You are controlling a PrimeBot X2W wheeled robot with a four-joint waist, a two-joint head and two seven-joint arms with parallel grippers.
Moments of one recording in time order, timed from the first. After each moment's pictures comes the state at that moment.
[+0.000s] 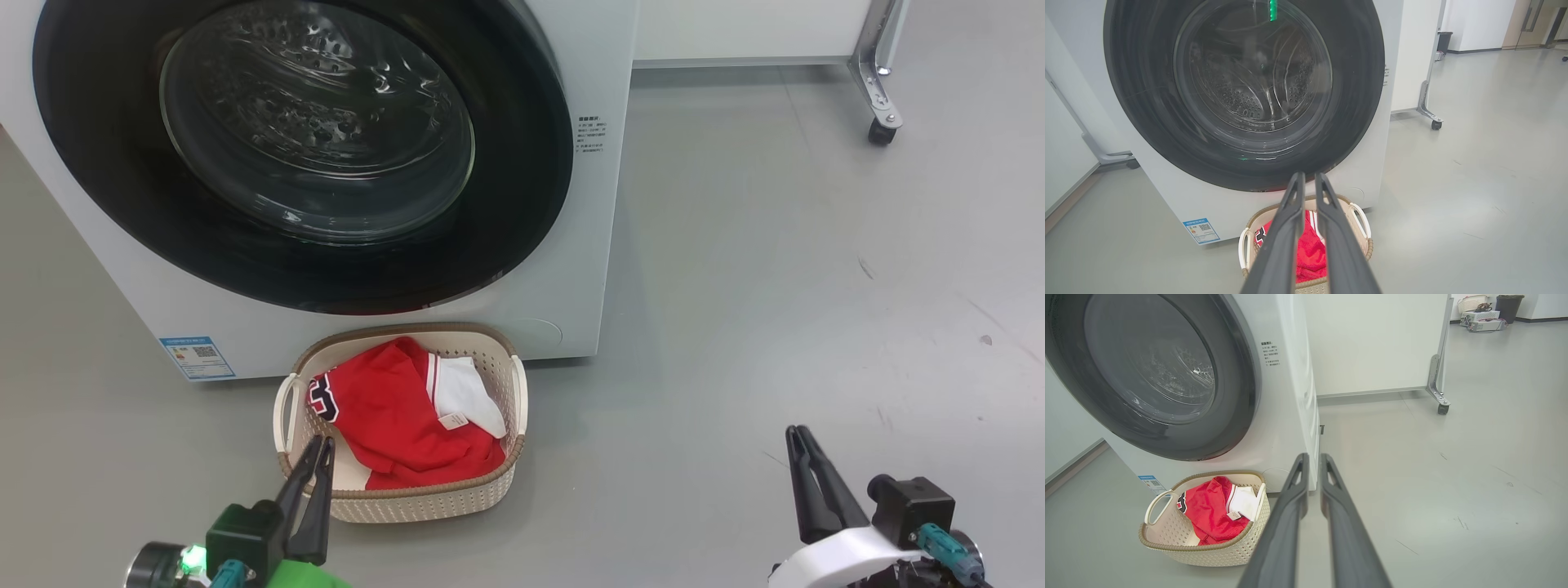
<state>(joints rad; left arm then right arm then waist) 0.07 0.14 -0.30 0.04 -0.29 0.10 -0.13 0.09 -0.12 0.26 0.20 0.42 -0.07 -0.24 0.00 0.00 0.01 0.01</state>
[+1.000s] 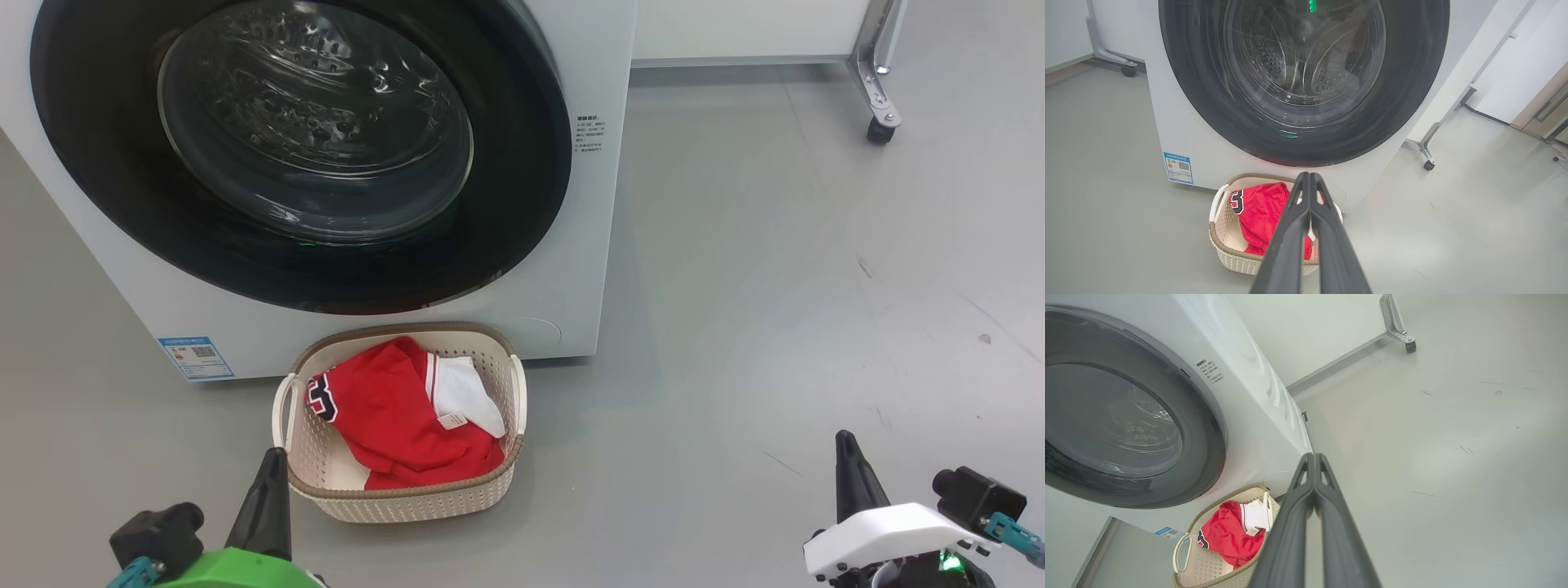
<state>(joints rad) 0.10 0.12 -0.24 0.03 -0.66 0.06 -0.11 0.09 -0.10 0.18 0.20 0.75 -0.03 -0.17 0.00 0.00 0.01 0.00</state>
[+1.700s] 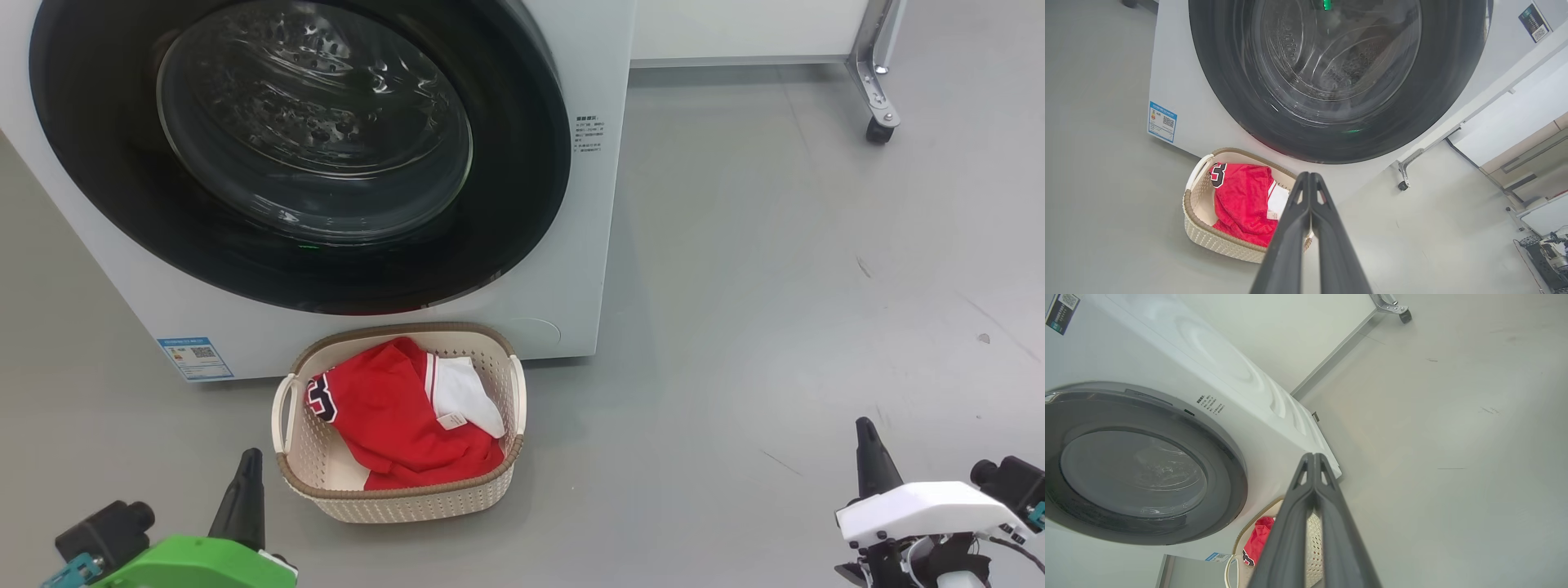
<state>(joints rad) 0.08 0.12 -0.18 0.08 -0.94 0.02 -0.07 0.05 -0.09 0.10 0.21 0.99 0.01 -0.10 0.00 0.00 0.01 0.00</state>
